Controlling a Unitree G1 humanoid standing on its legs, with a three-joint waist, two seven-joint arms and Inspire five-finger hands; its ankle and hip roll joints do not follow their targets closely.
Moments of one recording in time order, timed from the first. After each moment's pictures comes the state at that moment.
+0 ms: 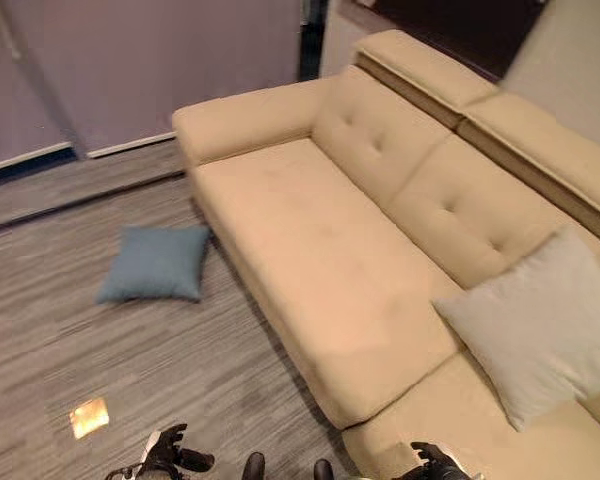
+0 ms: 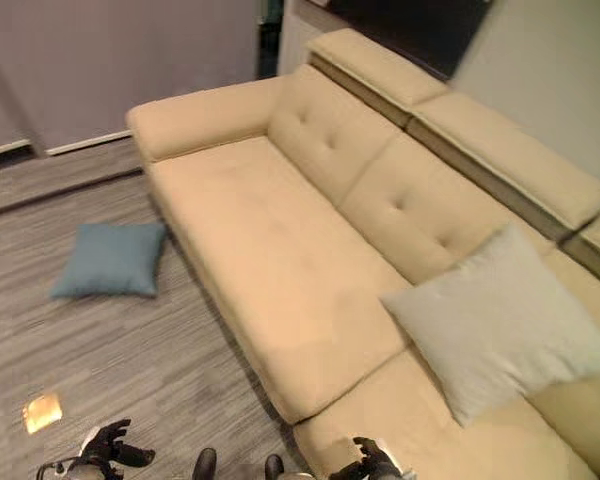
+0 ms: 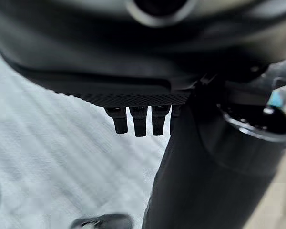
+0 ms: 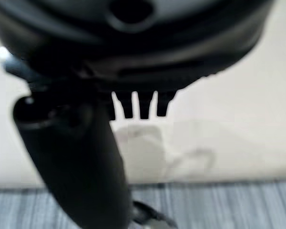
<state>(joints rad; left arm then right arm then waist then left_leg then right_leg) -0.04 0.31 -0.15 1.21 -0.04 -0.10 0.14 -0.10 -0.28 0.28 1.25 -0.11 -0.05 -0.14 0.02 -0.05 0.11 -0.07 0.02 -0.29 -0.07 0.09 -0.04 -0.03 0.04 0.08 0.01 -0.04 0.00</state>
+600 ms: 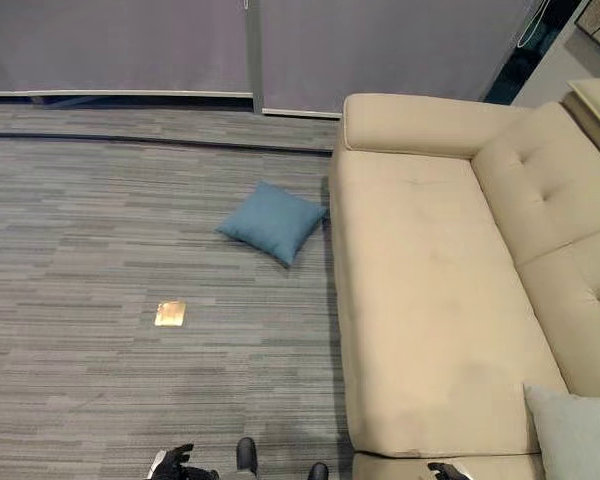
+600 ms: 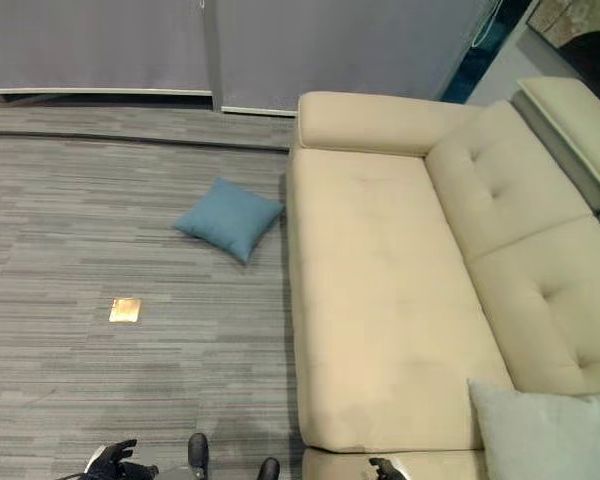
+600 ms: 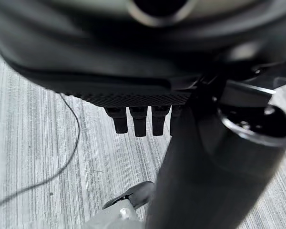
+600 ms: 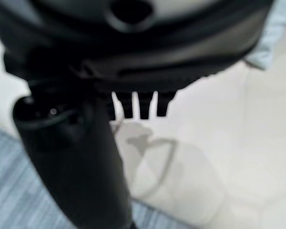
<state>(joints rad) -0.01 0.29 -0.12 1.25 -0.04 -0.08 0.13 -0.03 -0.28 0.25 1.26 -0.12 -0.04 -0.14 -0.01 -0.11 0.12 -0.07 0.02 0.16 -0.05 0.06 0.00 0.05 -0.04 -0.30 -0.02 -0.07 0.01</state>
